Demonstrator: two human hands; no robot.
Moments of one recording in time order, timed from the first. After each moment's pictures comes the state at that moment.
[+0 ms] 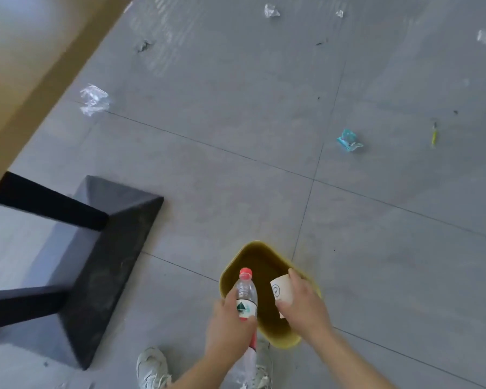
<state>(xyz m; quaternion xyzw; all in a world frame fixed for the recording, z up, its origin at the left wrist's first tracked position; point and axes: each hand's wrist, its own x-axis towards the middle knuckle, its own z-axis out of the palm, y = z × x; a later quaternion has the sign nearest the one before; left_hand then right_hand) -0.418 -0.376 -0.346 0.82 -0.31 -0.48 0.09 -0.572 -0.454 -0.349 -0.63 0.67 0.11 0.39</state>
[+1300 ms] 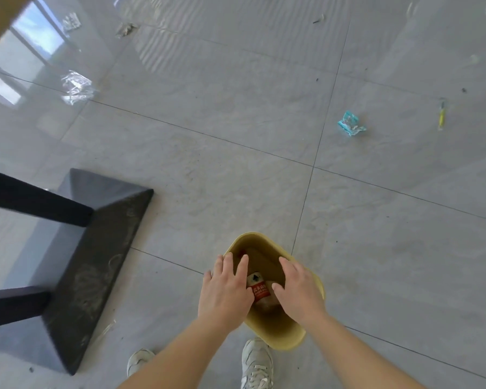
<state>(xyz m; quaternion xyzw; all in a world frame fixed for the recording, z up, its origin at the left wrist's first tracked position) -0.410 -0.416 -0.411 0.73 -0.62 -0.27 -0.09 -0.581 -0.466 -0.428 -0.70 0.63 0.09 0.33</state>
